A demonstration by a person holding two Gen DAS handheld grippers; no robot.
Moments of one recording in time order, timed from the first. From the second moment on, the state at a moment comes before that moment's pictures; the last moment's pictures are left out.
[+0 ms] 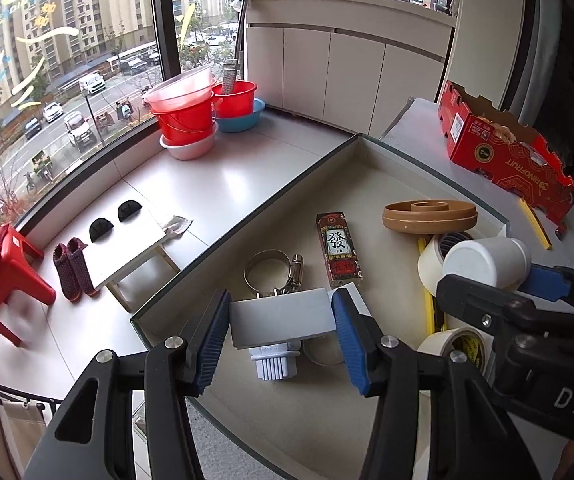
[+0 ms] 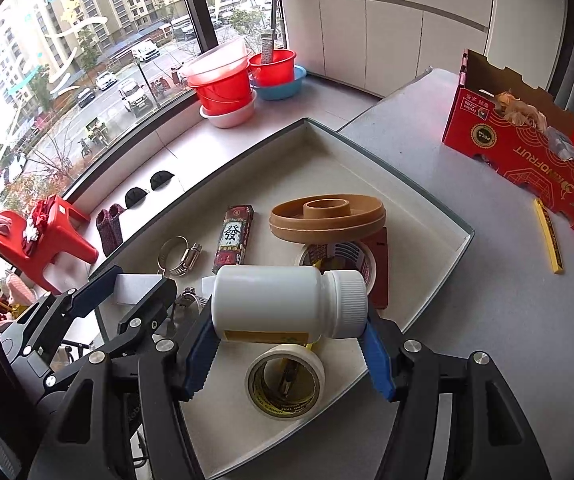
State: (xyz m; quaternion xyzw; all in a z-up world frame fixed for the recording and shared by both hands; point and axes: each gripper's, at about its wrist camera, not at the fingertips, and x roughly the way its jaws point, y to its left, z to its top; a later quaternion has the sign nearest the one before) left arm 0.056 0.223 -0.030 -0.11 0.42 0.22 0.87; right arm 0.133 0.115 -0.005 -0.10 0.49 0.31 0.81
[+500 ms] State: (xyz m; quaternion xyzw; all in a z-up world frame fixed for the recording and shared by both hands) left arm 0.056 0.213 -0.030 -0.11 0.43 0.20 0.87; right arm 0.126 0.113 0.007 -0.14 0.46 0.30 0.83
